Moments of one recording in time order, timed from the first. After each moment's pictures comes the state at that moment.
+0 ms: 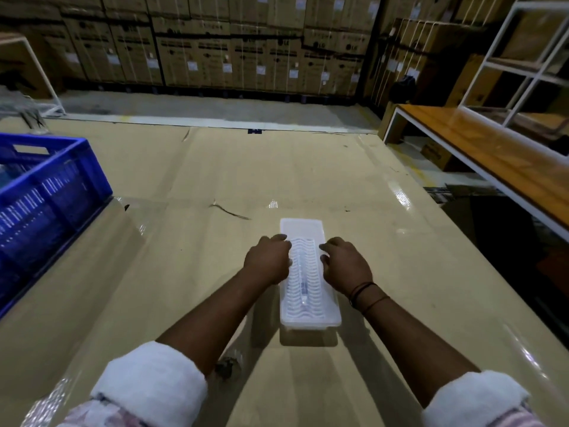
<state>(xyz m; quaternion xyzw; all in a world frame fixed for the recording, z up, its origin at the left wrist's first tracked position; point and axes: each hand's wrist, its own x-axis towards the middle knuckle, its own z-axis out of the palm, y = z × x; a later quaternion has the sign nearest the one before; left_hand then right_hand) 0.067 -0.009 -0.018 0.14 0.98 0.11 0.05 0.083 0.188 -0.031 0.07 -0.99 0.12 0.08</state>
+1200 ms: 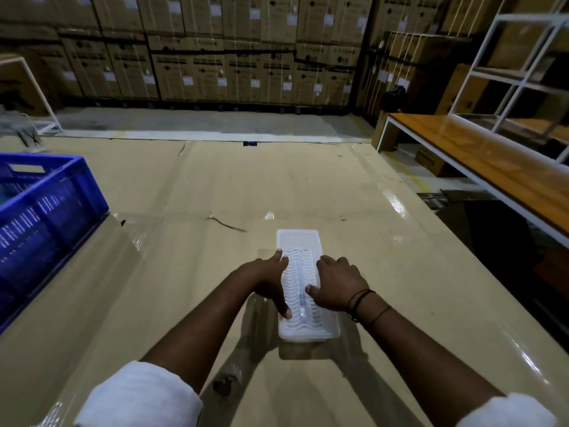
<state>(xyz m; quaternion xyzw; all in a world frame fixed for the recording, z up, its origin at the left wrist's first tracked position) 0.080 -0.013 0.028 0.20 0.95 0.05 0.25 0.110 0.167 0.010 0.08 -0.99 -0.01 -0.09</state>
